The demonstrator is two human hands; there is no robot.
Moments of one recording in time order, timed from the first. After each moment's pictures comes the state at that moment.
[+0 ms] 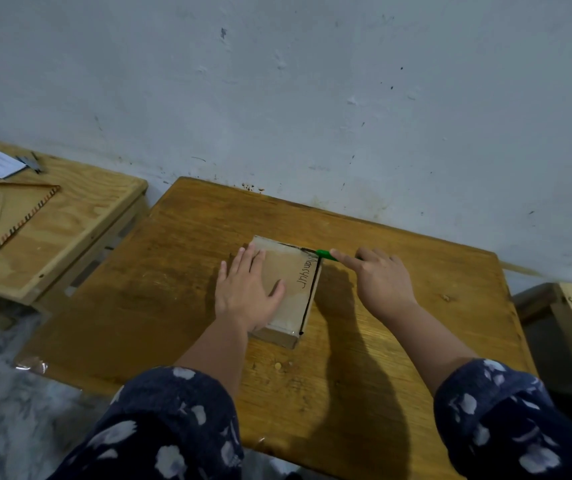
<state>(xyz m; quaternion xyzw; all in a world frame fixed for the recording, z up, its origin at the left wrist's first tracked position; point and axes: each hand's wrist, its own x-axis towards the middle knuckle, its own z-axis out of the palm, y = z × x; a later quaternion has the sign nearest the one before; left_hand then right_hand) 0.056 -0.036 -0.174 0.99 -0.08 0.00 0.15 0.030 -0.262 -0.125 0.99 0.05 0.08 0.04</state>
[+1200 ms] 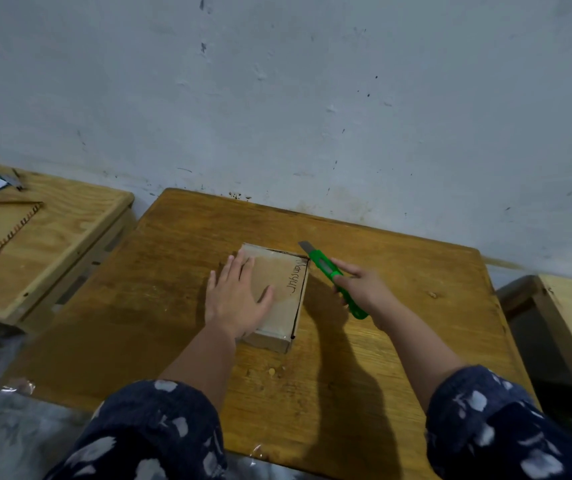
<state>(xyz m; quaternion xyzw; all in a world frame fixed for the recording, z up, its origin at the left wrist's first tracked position) 0.056 -0.032 -0.174 0.98 -0.09 -0.01 0.15 0.021 -0.246 -0.107 0.79 -0.24 -0.11 -0.55</state>
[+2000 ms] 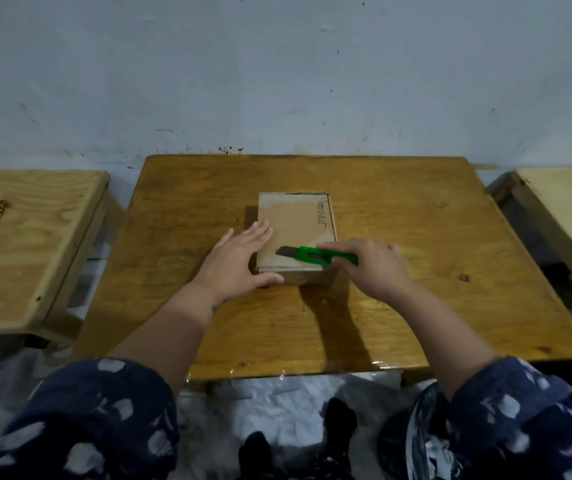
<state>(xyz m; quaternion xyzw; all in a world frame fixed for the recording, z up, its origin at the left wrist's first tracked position) 0.071 0.069 -0.166 0.89 -0.40 -0.09 0.18 -0.049 -0.146 -0.120 0.97 -0.14 -0.05 -0.17</state>
